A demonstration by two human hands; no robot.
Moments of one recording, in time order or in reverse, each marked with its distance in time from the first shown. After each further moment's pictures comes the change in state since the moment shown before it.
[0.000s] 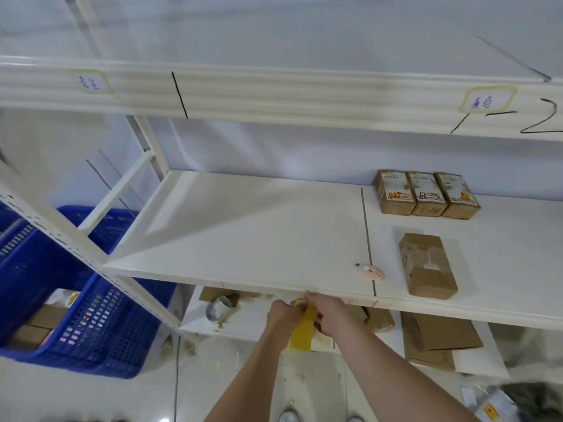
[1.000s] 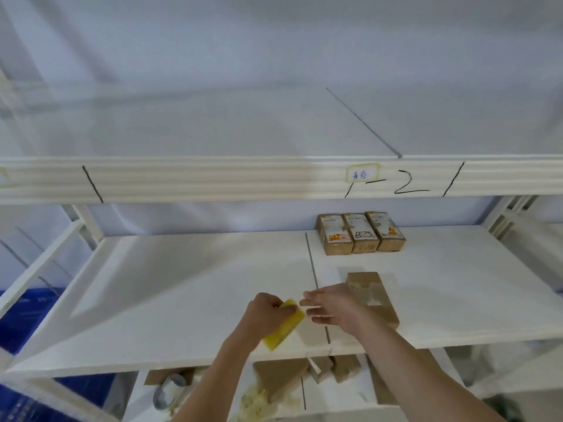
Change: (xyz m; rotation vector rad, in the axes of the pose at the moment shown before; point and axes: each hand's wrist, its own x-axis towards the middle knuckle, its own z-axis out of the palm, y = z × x) left_hand -0.036 0.135 -0.005 0.409 -0.062 0.543; right_hand -0.046 -0.105 -0.109 -0.142 -0.112 -0.472
